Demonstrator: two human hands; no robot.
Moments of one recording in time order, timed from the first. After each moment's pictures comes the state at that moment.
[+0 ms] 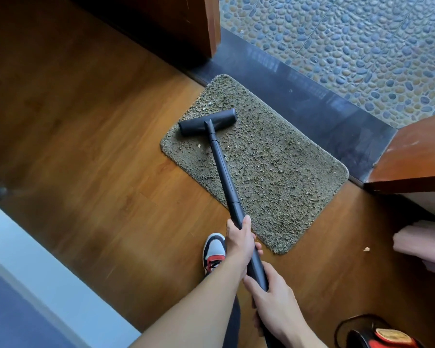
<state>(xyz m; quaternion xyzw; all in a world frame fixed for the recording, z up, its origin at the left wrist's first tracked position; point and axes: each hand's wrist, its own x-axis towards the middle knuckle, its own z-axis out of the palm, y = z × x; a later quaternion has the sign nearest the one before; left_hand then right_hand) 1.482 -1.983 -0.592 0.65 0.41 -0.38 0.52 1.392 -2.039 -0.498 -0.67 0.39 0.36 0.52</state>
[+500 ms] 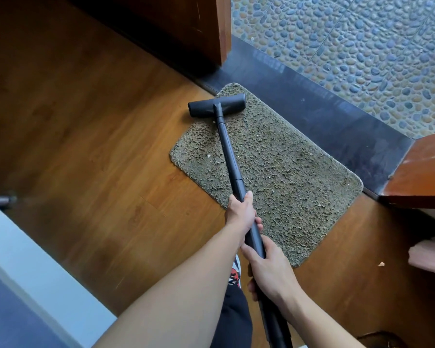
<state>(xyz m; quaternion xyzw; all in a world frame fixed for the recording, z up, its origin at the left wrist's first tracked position) 1.592 -1.975 -0.586 0.67 0.37 -0.38 0.53 1.496 -2.021 -0.508 -0.64 0.41 0.33 0.57</state>
